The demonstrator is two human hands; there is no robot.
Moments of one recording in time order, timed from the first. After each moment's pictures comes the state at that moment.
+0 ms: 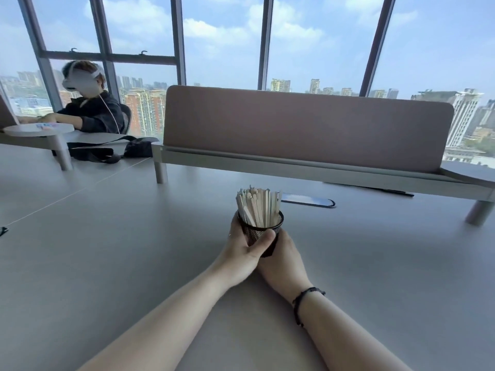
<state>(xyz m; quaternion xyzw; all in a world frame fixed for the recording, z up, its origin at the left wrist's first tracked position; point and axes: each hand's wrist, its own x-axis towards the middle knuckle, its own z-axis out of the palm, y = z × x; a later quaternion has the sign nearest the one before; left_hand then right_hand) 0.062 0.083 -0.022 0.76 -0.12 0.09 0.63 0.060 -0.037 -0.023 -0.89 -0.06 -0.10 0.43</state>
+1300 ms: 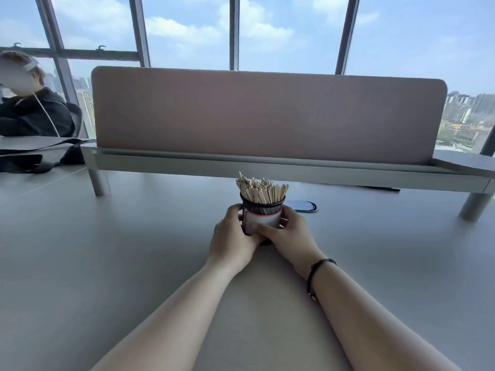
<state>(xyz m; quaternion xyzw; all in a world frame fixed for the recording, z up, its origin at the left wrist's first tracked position) 0.188 0.022 -0.034 0.83 -0.04 0.15 0.53 0.188 -0.117 -0.020 -0.79 -0.05 -0.12 0.61</state>
